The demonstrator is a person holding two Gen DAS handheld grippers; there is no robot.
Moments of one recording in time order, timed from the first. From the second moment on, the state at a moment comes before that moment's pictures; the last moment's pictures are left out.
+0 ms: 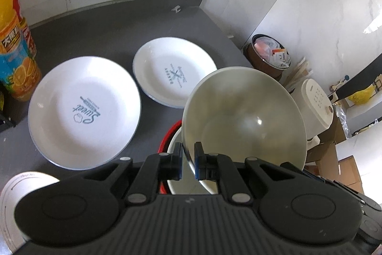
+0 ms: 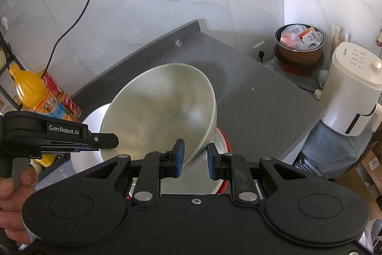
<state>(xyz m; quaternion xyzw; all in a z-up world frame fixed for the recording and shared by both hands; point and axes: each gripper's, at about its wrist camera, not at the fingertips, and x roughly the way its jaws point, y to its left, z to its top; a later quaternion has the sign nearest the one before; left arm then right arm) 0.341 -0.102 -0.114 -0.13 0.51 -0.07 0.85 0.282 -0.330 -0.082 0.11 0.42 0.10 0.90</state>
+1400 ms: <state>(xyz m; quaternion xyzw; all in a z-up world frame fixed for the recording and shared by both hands) 0.336 -0.102 -0.139 -0.13 0.55 -0.06 0.82 0.292 -0.322 -0.091 0.08 0.50 0.14 0.85</state>
